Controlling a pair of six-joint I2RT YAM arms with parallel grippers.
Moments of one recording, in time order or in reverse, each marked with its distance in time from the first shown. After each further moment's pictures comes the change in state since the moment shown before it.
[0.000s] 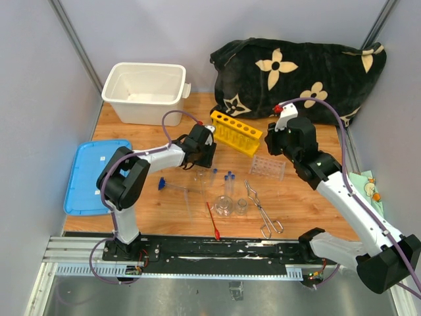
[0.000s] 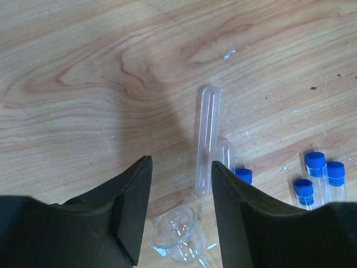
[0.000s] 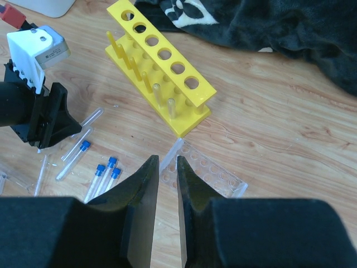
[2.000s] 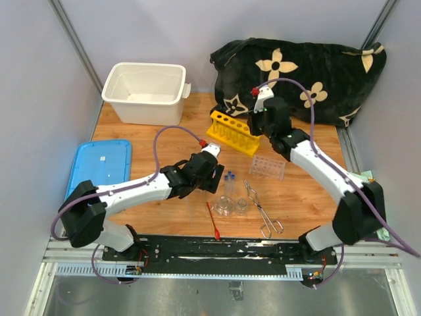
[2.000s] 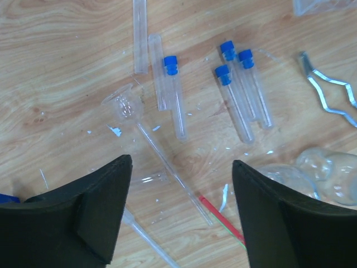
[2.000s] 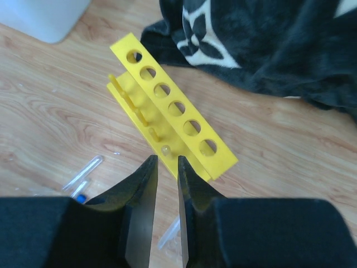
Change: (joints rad) left arm -0.328 -0.471 -0.248 -0.121 -0.275 -0.140; right arm -0.005 0.462 0.188 0.238 -0.040 -0.030
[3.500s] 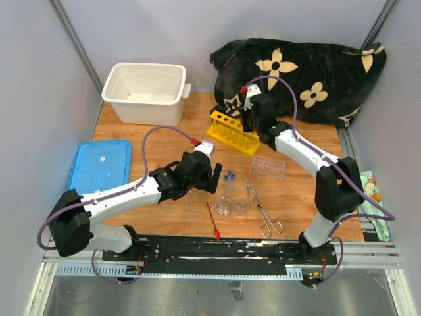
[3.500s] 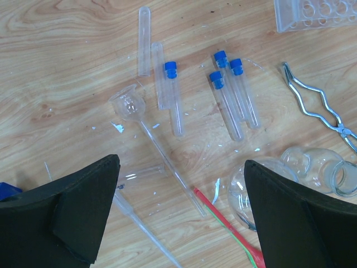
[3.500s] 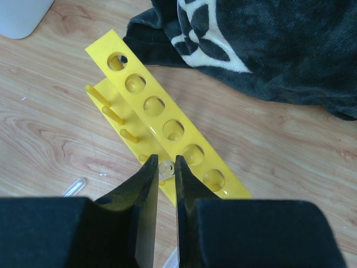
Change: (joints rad) left arm 0.000 -0.080 -0.019 -0.013 -0.004 -0.028; right arm 0.000 0.173 0.106 0.025 0.028 0.005
